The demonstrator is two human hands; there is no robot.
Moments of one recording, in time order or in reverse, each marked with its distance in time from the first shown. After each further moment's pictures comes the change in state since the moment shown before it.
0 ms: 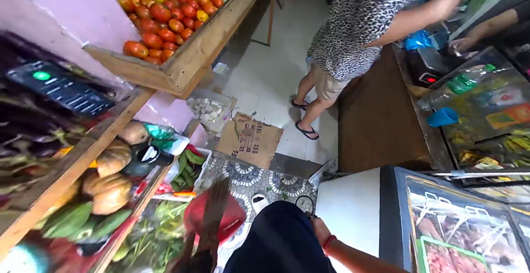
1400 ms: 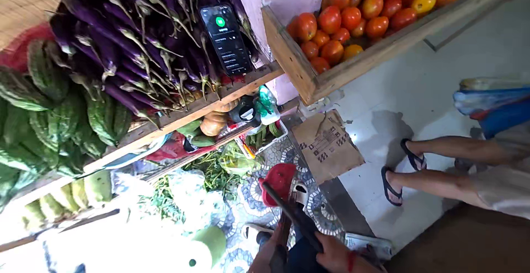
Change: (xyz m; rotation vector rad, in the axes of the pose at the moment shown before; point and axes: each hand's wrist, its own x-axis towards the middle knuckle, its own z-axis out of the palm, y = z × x) left_hand 0.199 -0.078 -0.001 0.101 0.873 -0.279; right_hand 0.236 -0.179 -0.095 -0.613 -0.811 -0.203
